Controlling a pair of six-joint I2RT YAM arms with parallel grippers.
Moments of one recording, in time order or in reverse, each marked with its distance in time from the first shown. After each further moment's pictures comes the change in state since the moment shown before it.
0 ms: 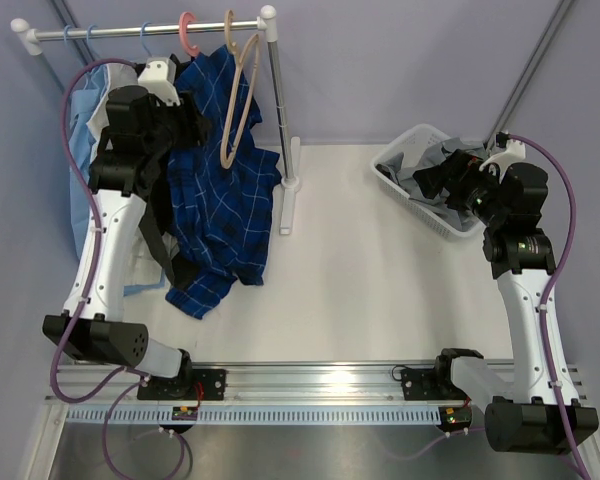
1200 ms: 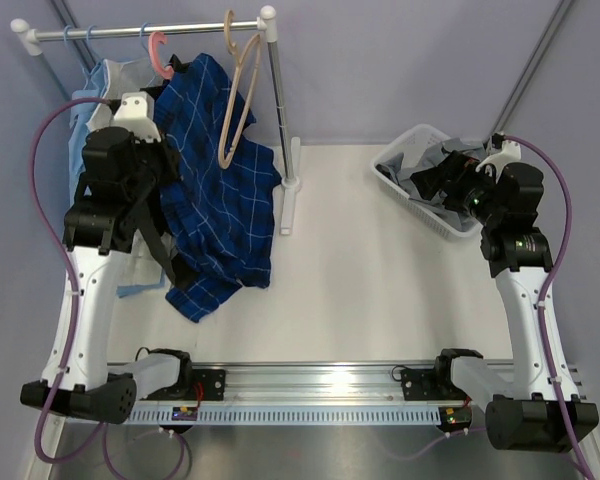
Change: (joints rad) left arm -0.027 -0.234 -0.141 -0.090 -0.156 0.011; right arm 0.005 0.010 -0.011 0.001 0.000 0.000
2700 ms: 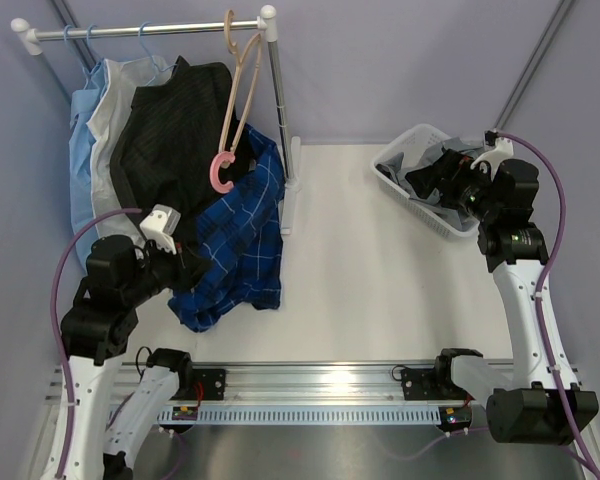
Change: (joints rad) left arm -0.020 -0.612 -0.594 -0.220 0.431 -0.017; right arm 0.008 0.040 -0.011 0.043 -0.050 0.000
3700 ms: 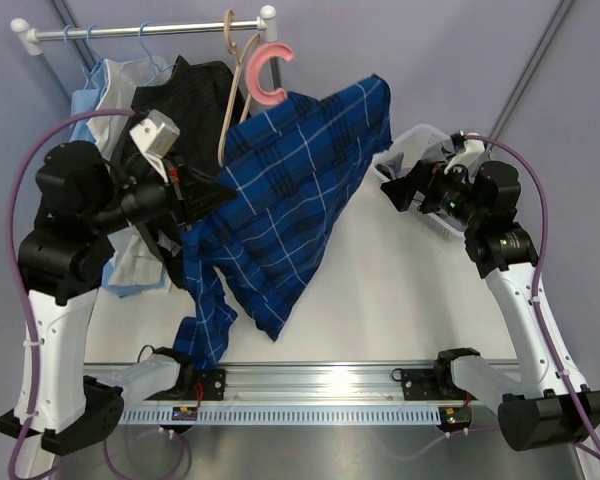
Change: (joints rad) left arm -0.129 0.490 0.815 -0.006 0.308 0.047; right arm 0.164 -0.017 0.001 0.024 -0.019 -0.130
